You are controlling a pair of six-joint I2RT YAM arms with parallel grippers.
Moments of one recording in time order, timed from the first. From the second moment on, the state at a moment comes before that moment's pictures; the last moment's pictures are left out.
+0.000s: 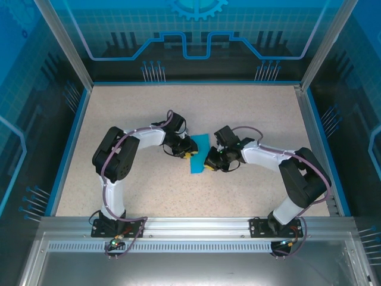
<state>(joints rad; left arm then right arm) -0.45 1.99 1.21 -0.39 0.58 -0.82 0.59 1.63 0.93 -0.42 -0.42 1.06</state>
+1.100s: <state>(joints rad) -0.42 2.06 1.32 -0.41 0.50 -0.71 0.59 1.76 1.07 -0.53 -0.45 0.93</state>
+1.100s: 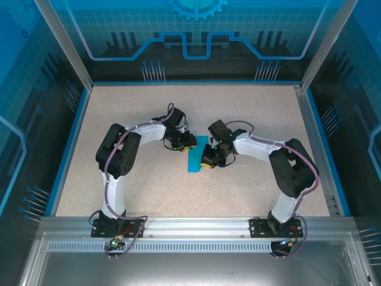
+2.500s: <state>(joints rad) -0.42 2.05 1.31 -0.40 0.50 -0.74 0.60 1.98 1.20 -0.35 -0.45 0.89</state>
